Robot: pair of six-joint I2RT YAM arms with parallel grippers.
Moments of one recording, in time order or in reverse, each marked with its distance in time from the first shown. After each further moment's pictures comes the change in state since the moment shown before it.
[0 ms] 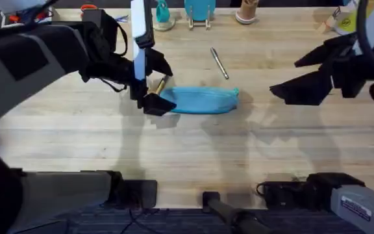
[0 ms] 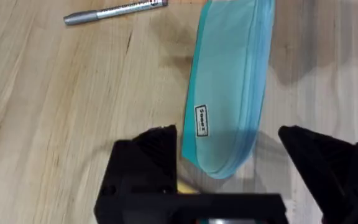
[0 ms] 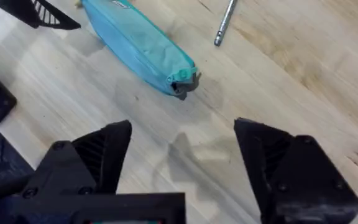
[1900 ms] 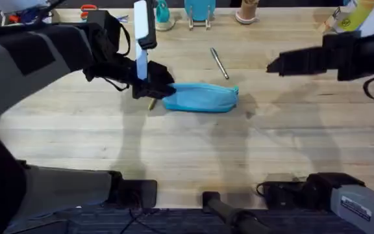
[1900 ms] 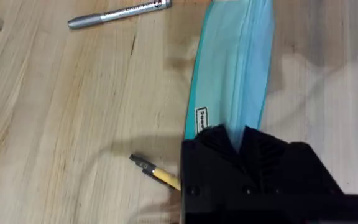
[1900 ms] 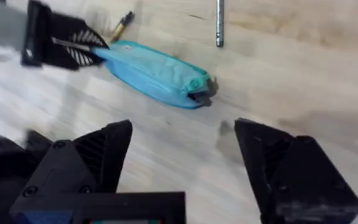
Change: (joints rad) left arm -0.006 0.033 0.001 0.045 0.003 0.004; right arm 0.000 0.000 0.000 0.066 -0.008 0.486
